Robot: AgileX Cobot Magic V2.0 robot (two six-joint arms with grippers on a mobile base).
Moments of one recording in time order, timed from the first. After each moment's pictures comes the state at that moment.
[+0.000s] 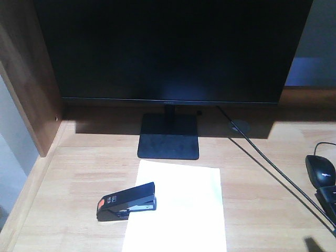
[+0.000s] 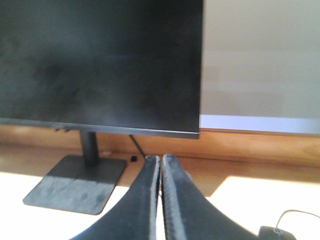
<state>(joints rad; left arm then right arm) 0.00 -0.01 0.02 -0.06 0.13 0.00 0.15 0.28 -0.22 -0.17 0.08 0.16</state>
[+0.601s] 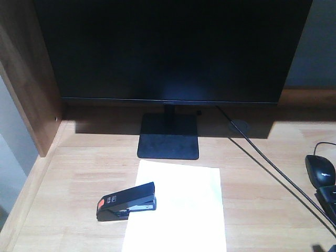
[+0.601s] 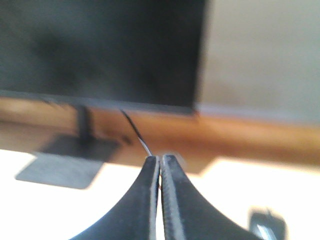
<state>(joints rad) 0.00 -0.01 0.02 -0.06 0.13 0.00 0.05 0.14 -0.07 0.02 0.10 -0.05</state>
